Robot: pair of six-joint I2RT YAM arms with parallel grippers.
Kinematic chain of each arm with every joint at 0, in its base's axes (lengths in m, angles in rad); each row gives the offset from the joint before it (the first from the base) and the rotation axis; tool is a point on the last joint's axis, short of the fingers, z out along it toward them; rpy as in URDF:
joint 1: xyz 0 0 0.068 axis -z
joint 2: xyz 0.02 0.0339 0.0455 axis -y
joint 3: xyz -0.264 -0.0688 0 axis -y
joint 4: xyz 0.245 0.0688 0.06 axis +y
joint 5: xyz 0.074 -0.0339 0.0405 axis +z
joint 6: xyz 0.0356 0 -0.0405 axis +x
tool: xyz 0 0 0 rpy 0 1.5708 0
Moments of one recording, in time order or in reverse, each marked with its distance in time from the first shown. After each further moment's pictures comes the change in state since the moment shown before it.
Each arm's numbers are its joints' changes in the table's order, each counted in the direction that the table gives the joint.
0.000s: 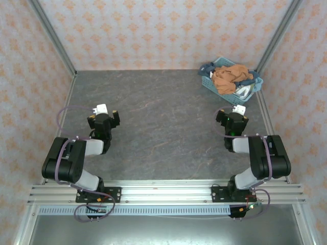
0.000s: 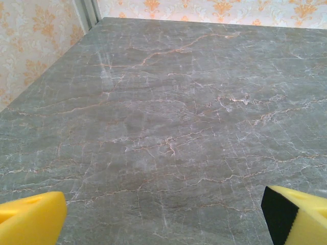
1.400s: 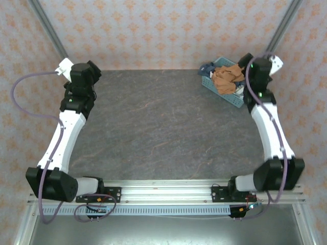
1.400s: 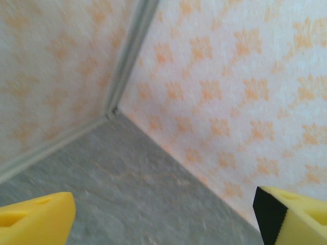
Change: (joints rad) left arm -0.015 0.180 0.943 1.101 0.095 -0.550; right arm 0.042 0.071 1.049 1.019 -0.066 0.463
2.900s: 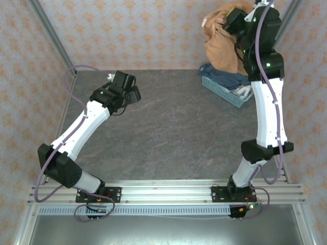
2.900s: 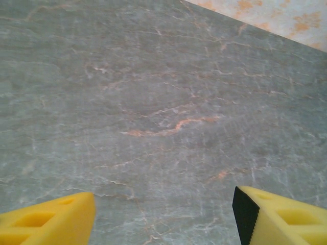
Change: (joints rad) left arm 0.343 -0.164 0.141 0.457 -0.171 -0.002; right arm -0.250 -0.288 1.026 0.391 0.272 -0.109
